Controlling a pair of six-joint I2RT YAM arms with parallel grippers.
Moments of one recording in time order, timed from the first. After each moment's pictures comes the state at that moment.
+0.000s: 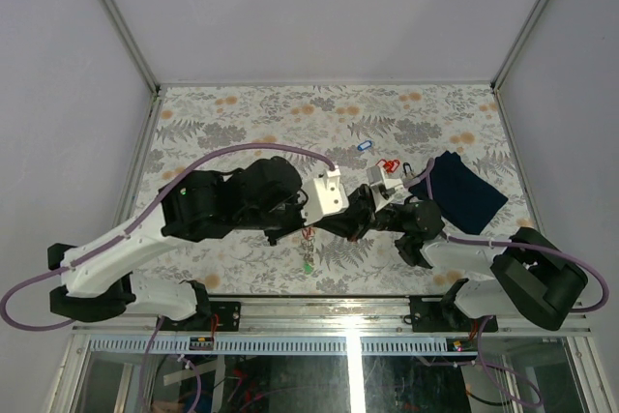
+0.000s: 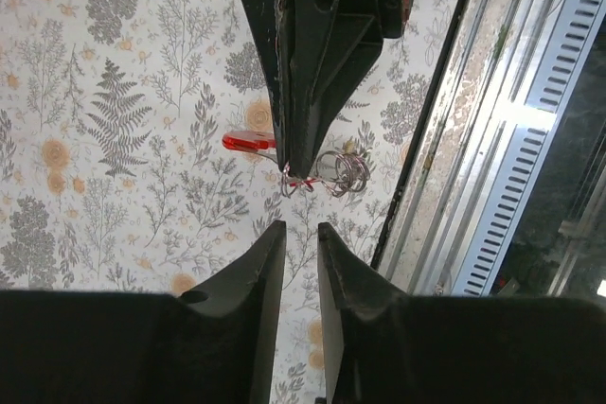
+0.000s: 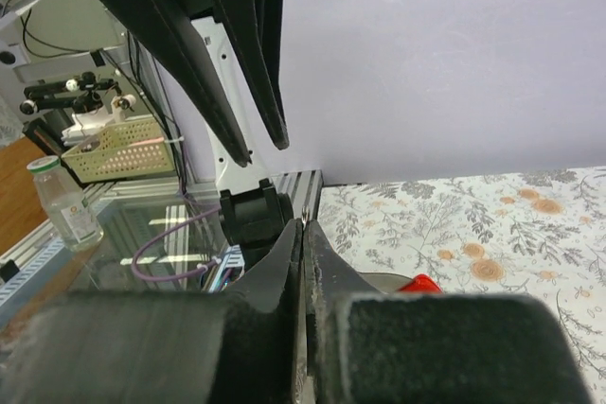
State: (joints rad) left arm -1.19 1.31 1.71 -1.27 -0.05 0.20; right arm 0.80 1.32 0.40 1.47 -0.76 0.55
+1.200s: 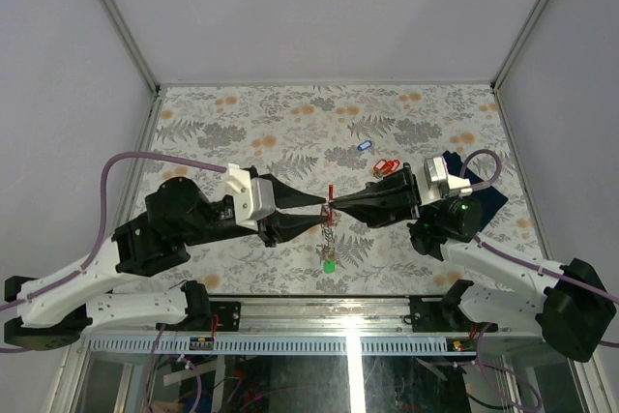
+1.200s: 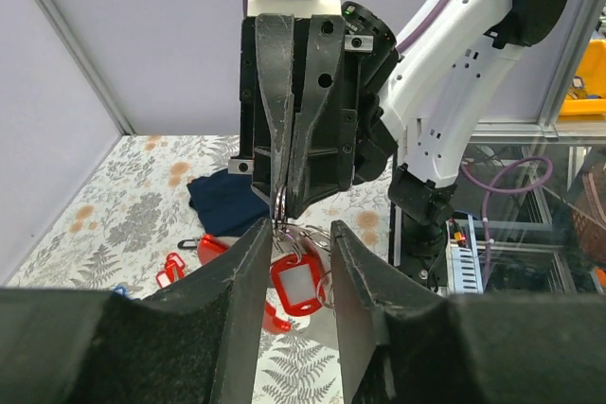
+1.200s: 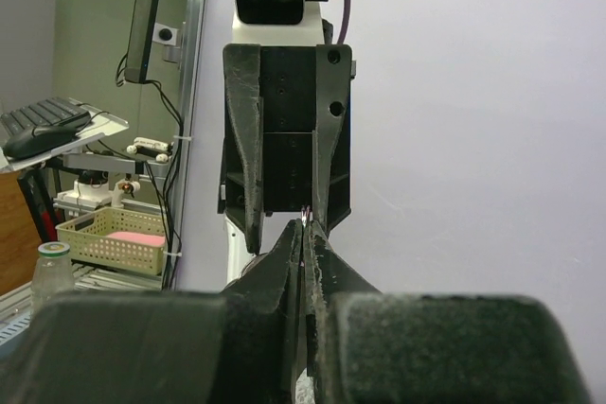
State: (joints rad) left arm -1.19 0.85 1.19 -0.23 0.20 0.12; right arm 0.80 1.09 0.63 1.48 -0.73 0.60
